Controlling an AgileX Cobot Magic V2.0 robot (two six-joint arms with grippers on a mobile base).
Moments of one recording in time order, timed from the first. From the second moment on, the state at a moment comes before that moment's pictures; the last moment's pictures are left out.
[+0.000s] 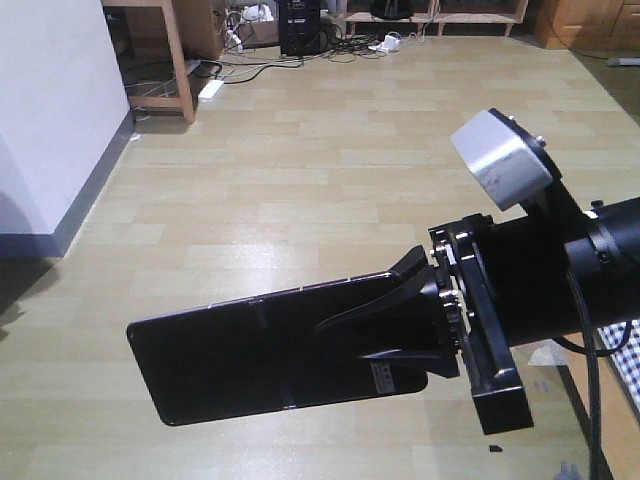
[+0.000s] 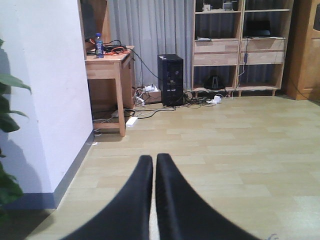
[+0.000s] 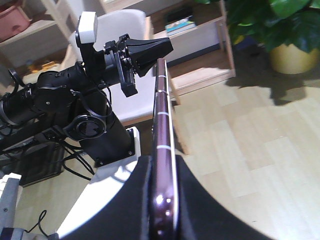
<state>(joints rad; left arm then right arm) 0.02 -0.02 0.03 -0.03 0.09 0.04 0.33 1.23 -0.97 1.23 1.21 -1.21</state>
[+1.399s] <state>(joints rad) 0.02 -0.02 0.03 -0.03 0.09 0.04 0.33 1.23 -0.97 1.23 1.21 -1.21</state>
